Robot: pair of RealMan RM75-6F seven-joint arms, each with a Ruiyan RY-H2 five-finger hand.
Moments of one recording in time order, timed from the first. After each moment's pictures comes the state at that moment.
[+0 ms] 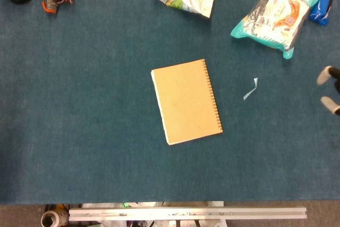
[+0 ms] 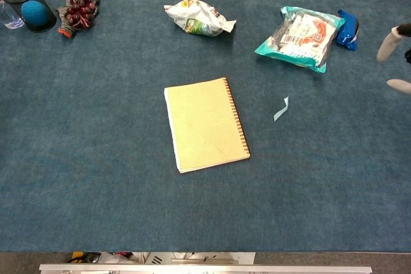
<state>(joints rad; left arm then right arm) 0.02 -1.10 -0.02 -1.70 1.51 1.58 0.05 0.29 -1.04 0.04 -1.70 -1.65 1.22 0.08</state>
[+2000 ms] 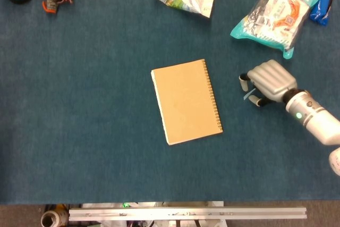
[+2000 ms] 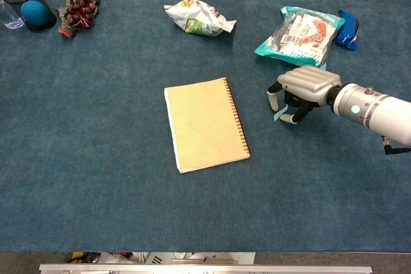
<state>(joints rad) 0.03 -1.11 -0.03 -1.65 1.47 1.57 0.00 0.69 -1.52 0.05 -1.34 -1.31 0.71 -0.18</state>
